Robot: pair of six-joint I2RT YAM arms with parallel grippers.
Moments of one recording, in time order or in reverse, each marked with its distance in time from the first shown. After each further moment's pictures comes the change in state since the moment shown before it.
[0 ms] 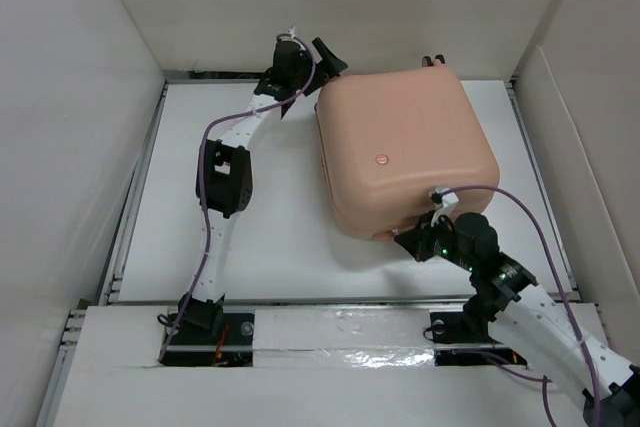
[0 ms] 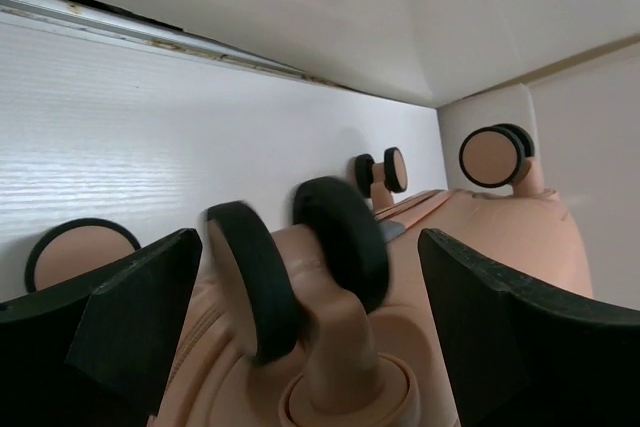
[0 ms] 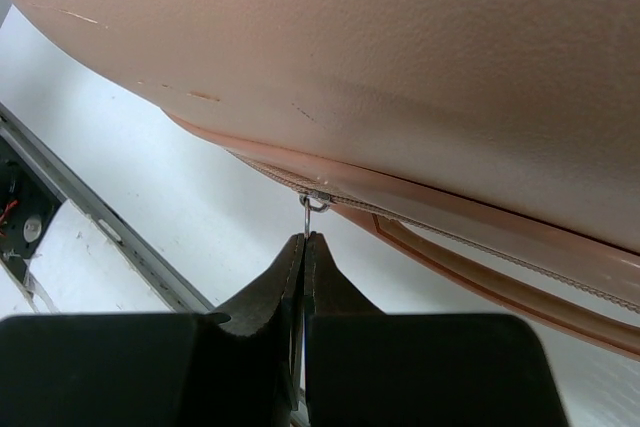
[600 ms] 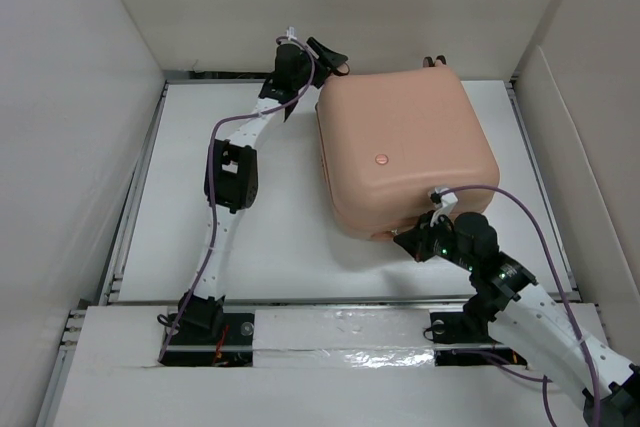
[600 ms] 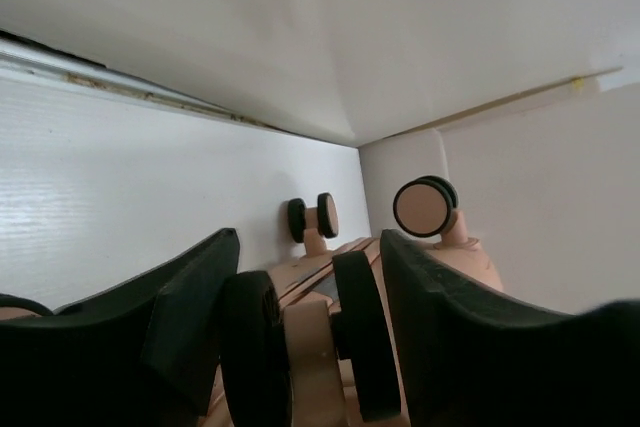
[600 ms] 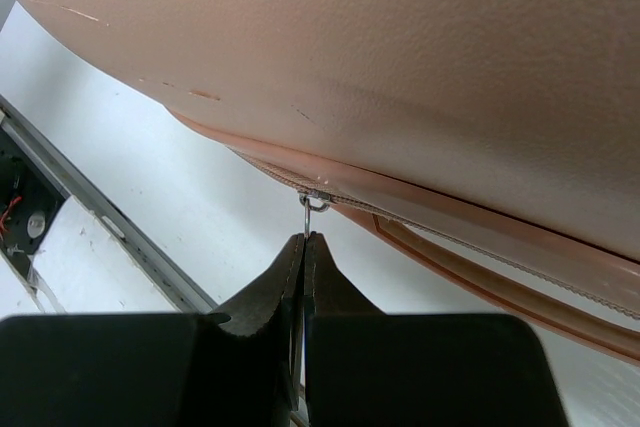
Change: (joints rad) left arm 0.004 0.144 0.112 0.209 0.037 -0.232; right arm 0.000 0.006 0.003 0.000 -0.011 0.000
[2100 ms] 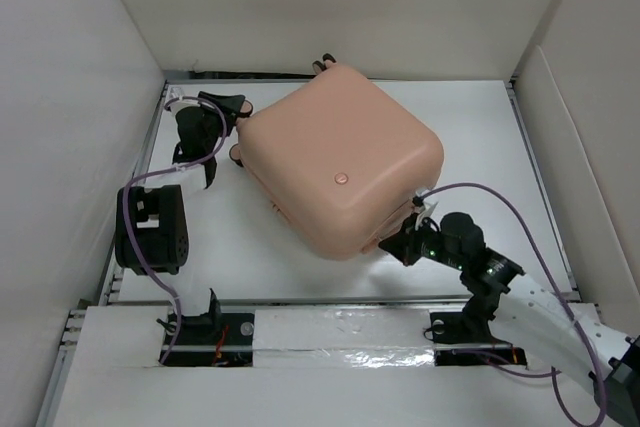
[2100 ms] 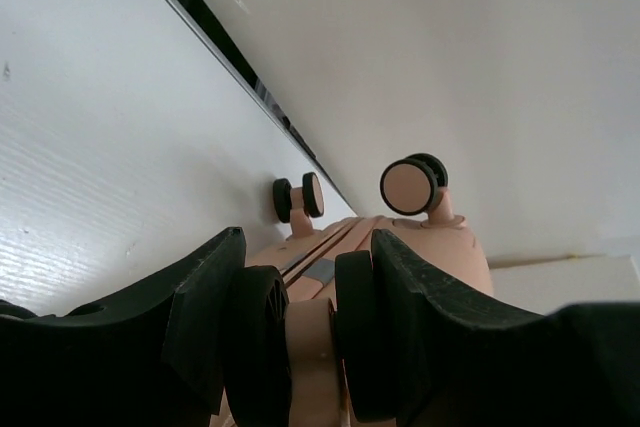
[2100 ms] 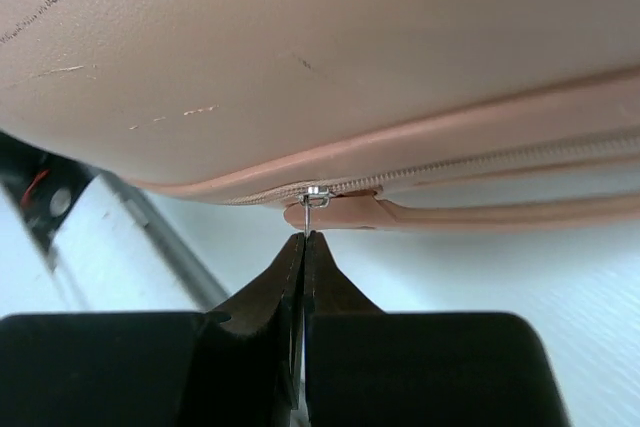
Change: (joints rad) left arm 0.353 -0.866 -1.375 0.516 -0.150 -0.047; right arm 0.088 0.106 -0.009 0.142 -0.012 -0.002
